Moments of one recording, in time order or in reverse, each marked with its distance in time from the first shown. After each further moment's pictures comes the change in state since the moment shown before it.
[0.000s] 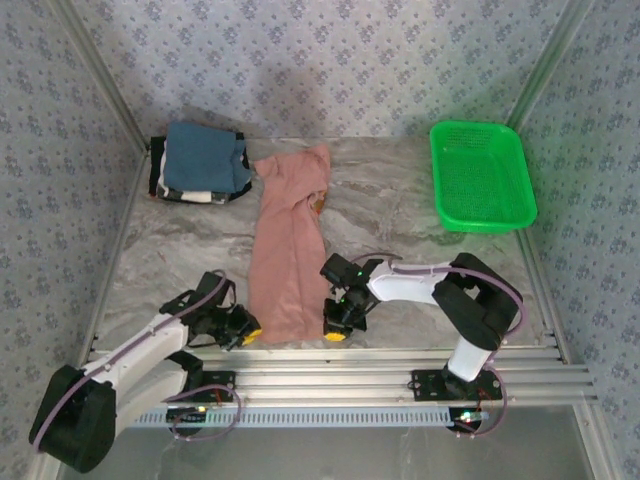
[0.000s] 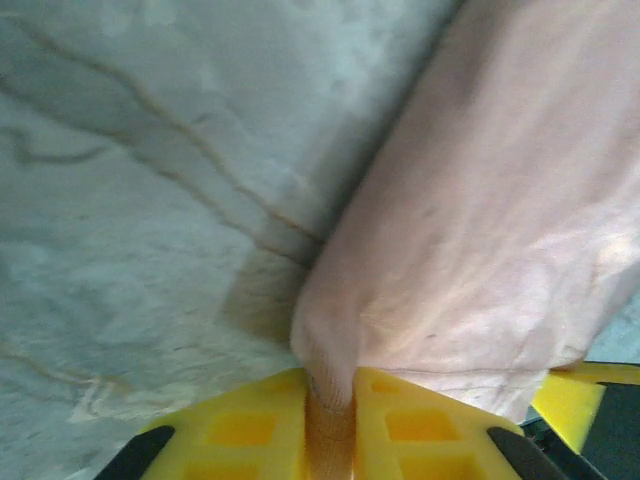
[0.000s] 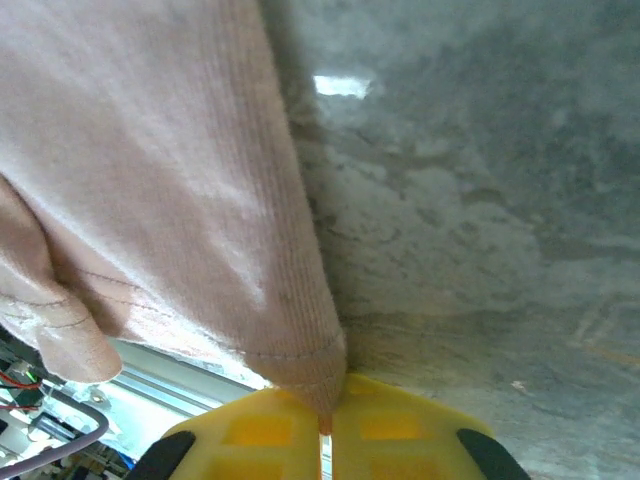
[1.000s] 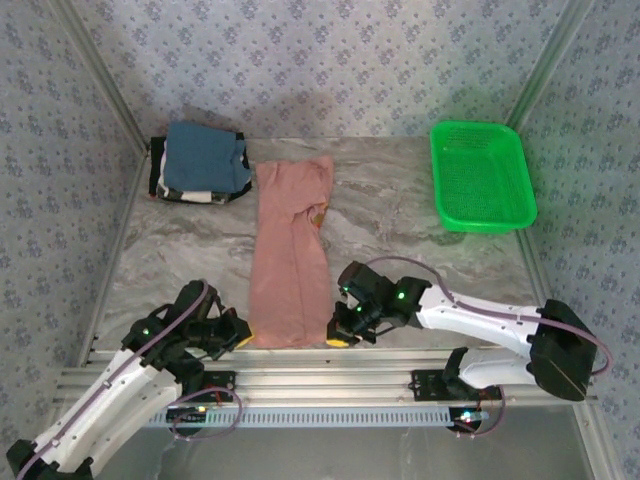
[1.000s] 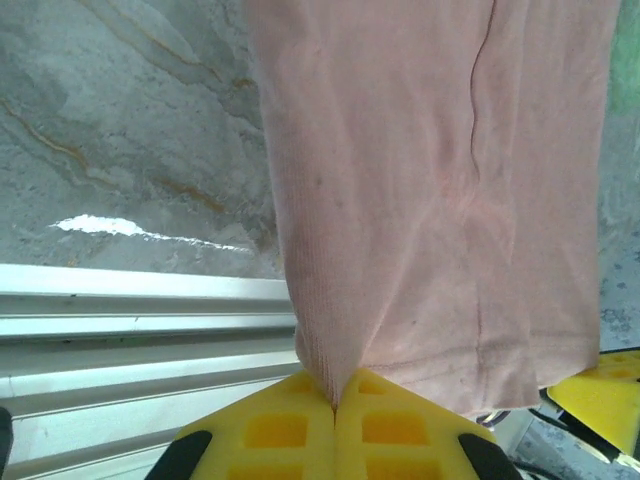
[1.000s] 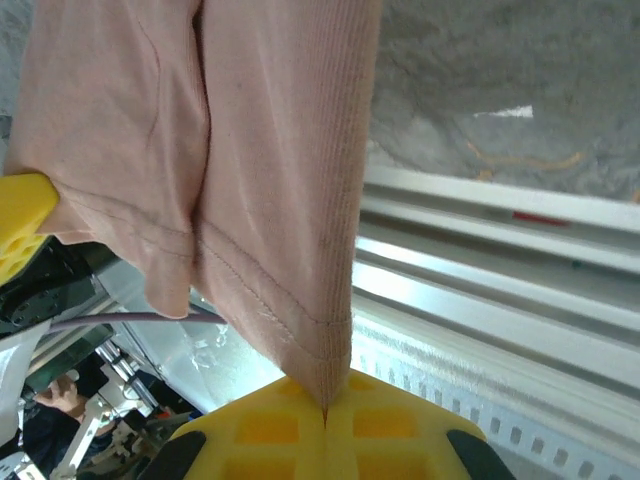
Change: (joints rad) left arm -0.167 -0.435 0.151 -0.401 -0.089 -0.050; right arm 0.130 -0.479 -0.136 0.019 0.033 0.273
